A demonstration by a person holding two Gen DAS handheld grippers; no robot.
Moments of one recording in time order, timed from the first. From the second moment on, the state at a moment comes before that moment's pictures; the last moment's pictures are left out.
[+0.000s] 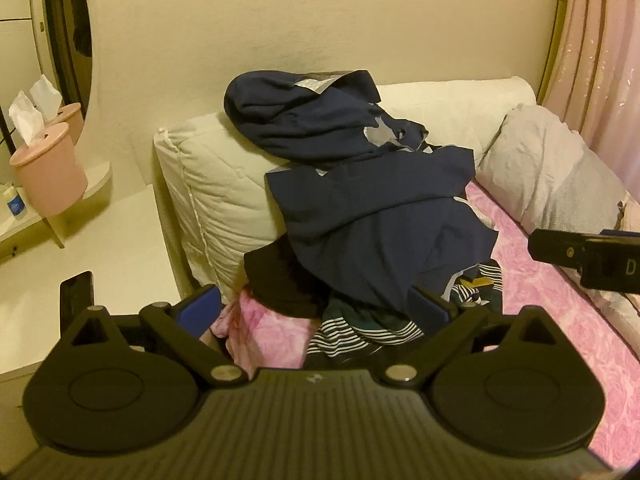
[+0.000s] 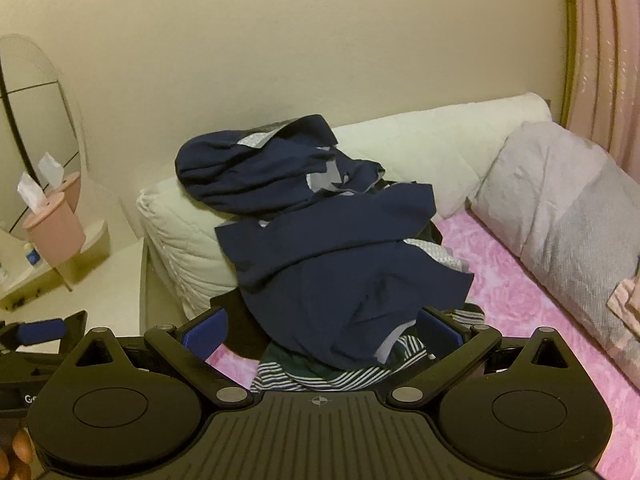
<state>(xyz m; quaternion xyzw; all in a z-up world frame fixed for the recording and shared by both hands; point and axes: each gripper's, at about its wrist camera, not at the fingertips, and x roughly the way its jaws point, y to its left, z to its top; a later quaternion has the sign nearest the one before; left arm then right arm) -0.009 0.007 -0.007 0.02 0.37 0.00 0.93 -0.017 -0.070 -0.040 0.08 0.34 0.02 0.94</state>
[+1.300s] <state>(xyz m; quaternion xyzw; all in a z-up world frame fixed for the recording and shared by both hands) -0.011 0.003 -0.017 0.04 0.37 -0.03 0.93 -0.018 -0.088 -0.044 0.11 0.34 0.02 0.93</state>
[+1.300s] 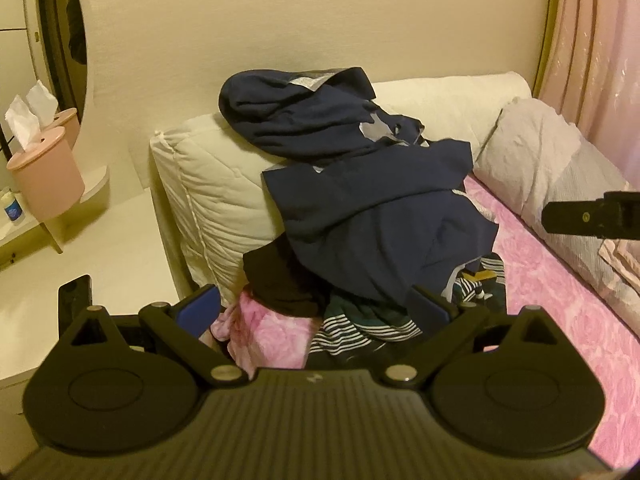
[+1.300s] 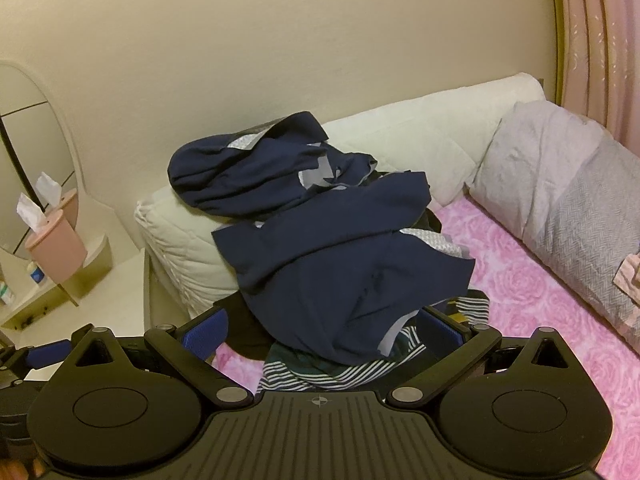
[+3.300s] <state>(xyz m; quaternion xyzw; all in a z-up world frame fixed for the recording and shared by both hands) 0.386 0.096 -0.058 0.21 0.31 -0.19 0.91 0.358 0.058 -0.178 -0.32 0.28 0.18 0.89</state>
